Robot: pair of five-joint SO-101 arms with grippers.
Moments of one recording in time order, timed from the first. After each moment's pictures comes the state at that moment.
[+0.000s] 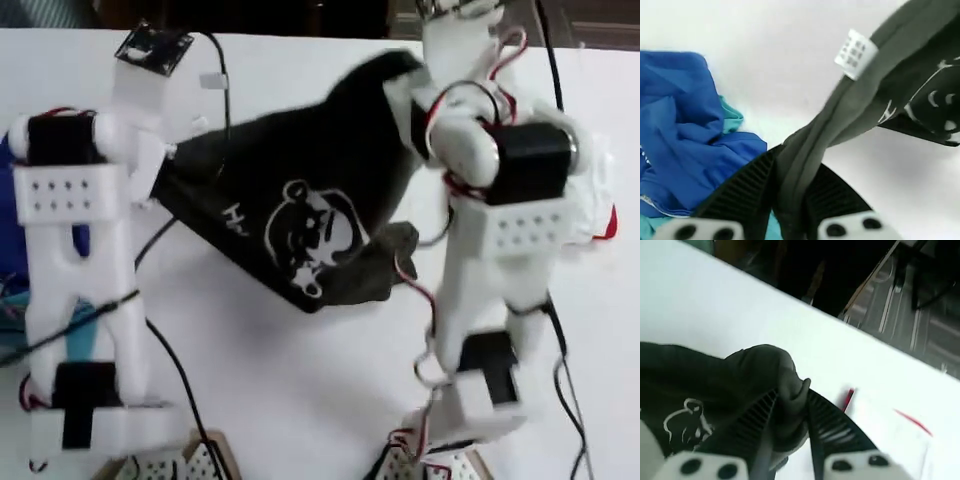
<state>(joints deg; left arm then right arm) -10.0 -8.8 -19.3 101.4 -20.3 -12.4 1.2 -55.6 100.2 20.2</state>
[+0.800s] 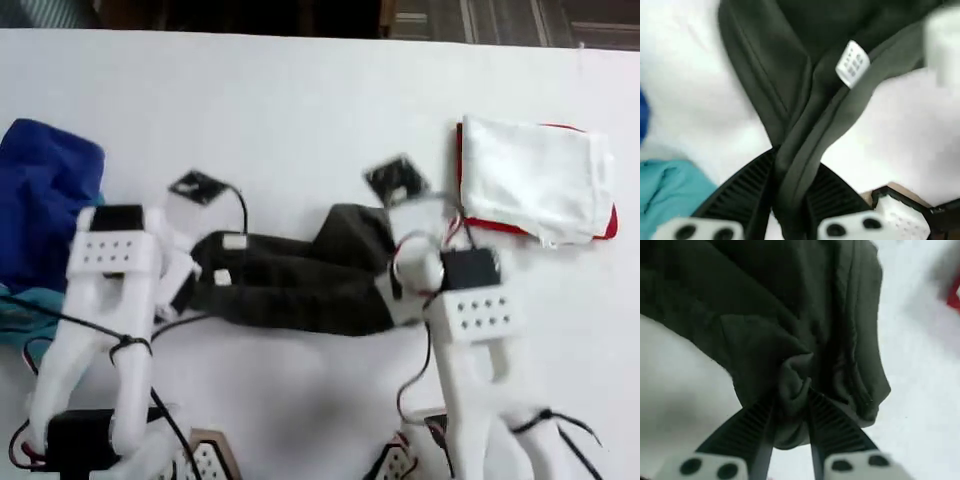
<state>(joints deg) -10.1 -20.3 39.5 83.6 -26.1 -12.4 -40.6 45.5 79.5 20.2</state>
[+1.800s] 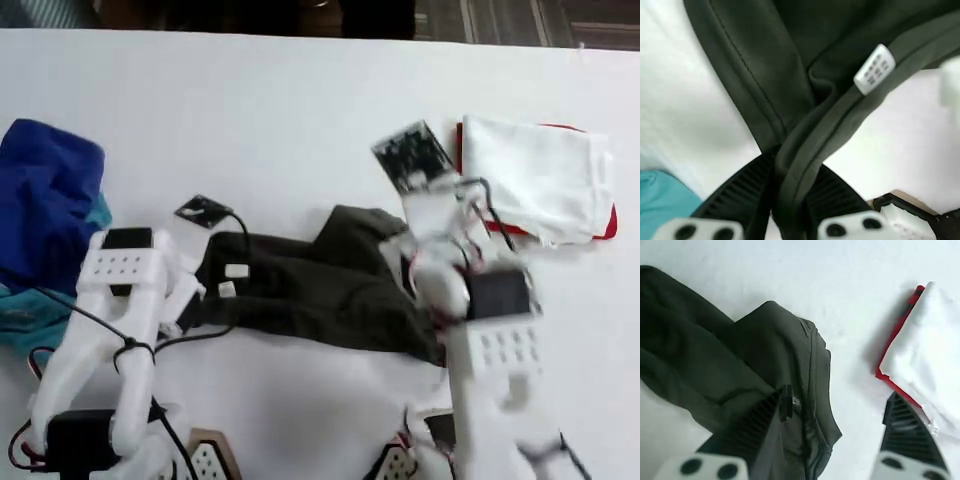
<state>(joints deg) -10.1 -20.4 47.4 77.1 -26.1 -12.5 -40.0 29.5 74.5 21.1</state>
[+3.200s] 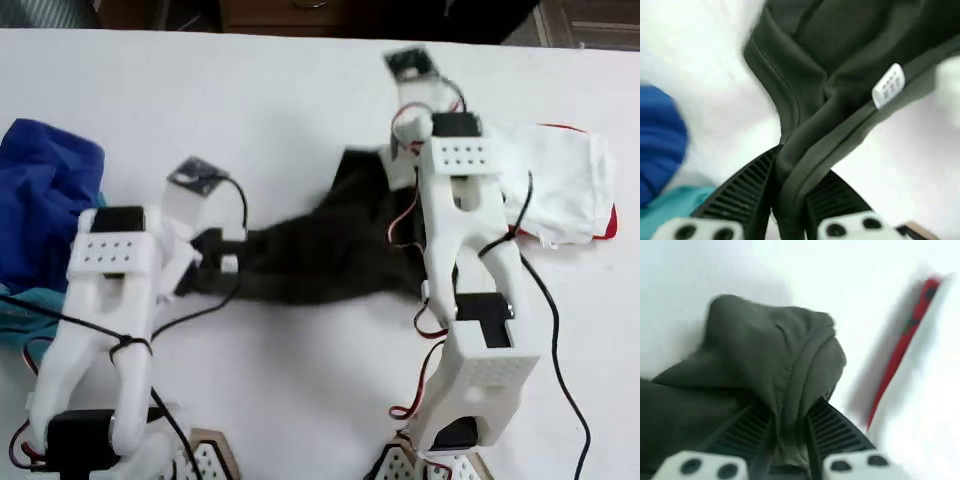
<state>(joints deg) -10.1 -20.4 34.6 77.2 -26.1 -6.2 18.7 -19.6 72.4 16.1</state>
